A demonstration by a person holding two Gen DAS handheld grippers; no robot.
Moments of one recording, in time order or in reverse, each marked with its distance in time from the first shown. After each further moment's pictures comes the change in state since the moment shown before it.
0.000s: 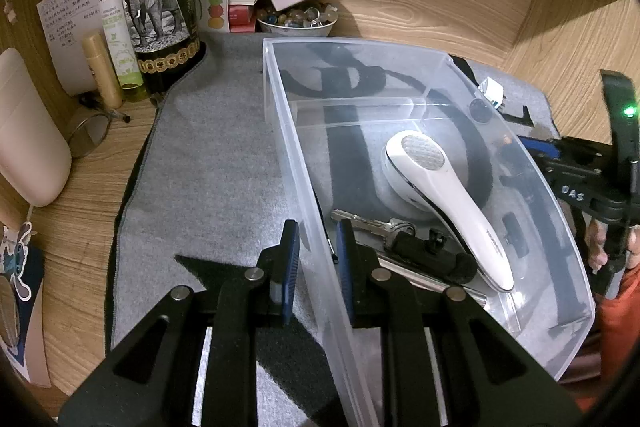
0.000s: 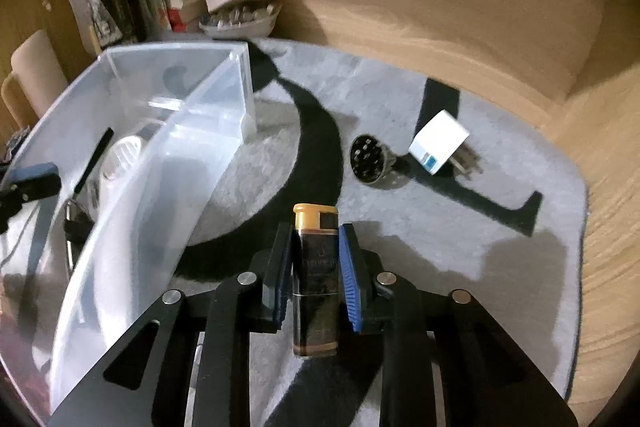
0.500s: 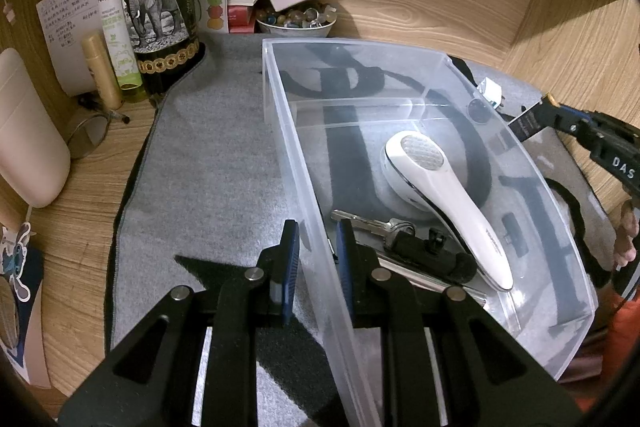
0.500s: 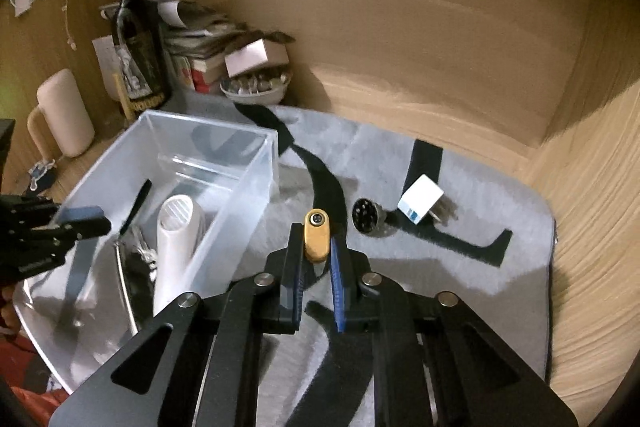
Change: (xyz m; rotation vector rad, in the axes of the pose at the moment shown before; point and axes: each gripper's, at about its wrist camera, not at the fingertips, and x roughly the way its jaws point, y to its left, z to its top) left arm 0.000 -0.001 0.000 -0.002 -0.001 -0.001; right arm -0.047 0.012 0.021 -0.002 -0.147 0.004
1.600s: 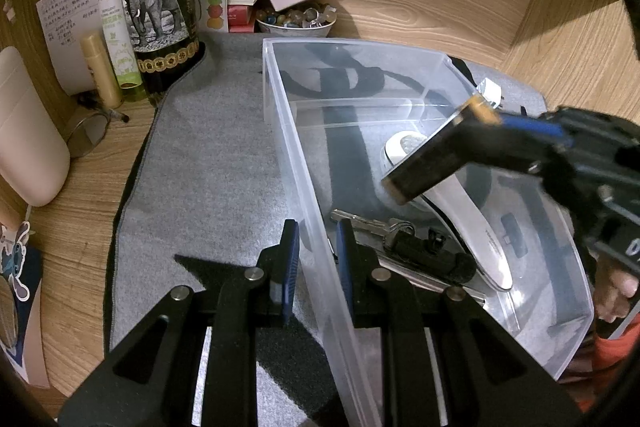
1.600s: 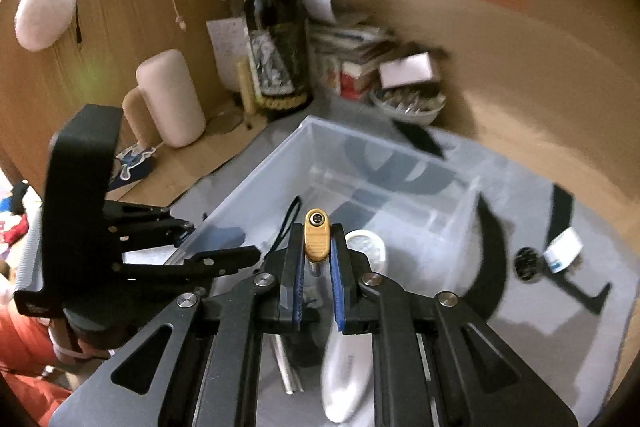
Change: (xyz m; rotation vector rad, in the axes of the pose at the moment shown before) left arm 0.000 -0.001 0.001 -0.005 -0.002 -0.004; right arm 0.022 0.103 0.017 -0.118 0.046 0.338
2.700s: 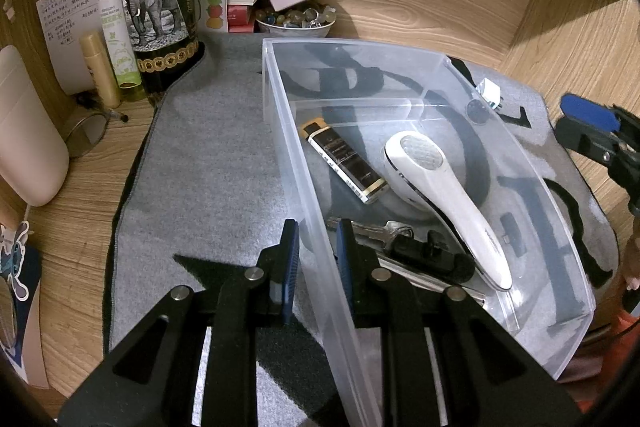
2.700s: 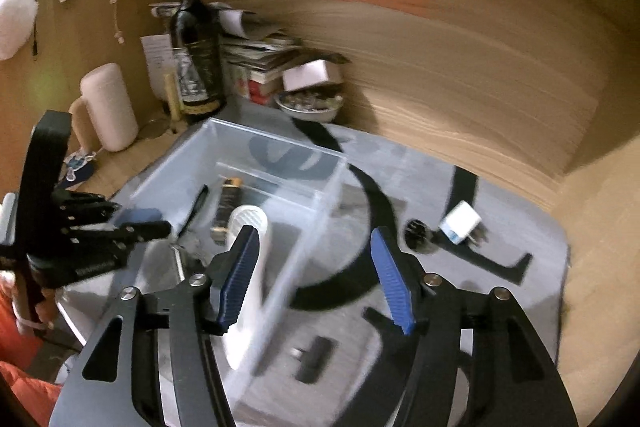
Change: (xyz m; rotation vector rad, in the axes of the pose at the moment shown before) left arm 0.000 0.001 -0.001 0.000 -0.001 -0.001; right arm -0.067 -0.045 -0.024 0.055 -0.044 -0.289
